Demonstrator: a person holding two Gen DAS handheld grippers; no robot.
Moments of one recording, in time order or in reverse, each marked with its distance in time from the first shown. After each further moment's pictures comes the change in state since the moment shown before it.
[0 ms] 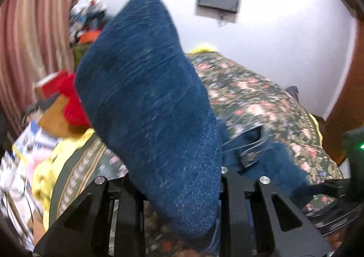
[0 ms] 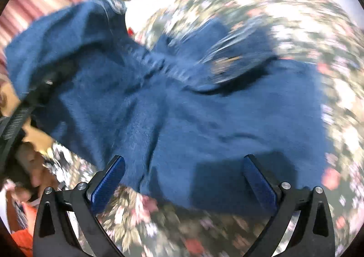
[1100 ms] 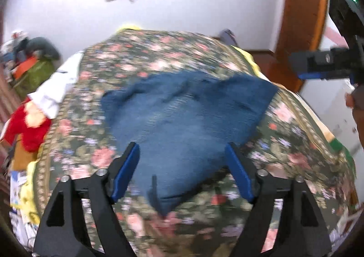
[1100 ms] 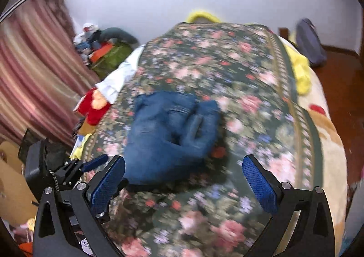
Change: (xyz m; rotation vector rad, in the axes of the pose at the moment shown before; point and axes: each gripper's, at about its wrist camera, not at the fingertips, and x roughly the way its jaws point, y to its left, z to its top) left arm -0.037 -0.104 -0.052 0.368 0.182 -0.252; right arm -0.185 -0.065 -0.061 0.192 -0.346 -0.085
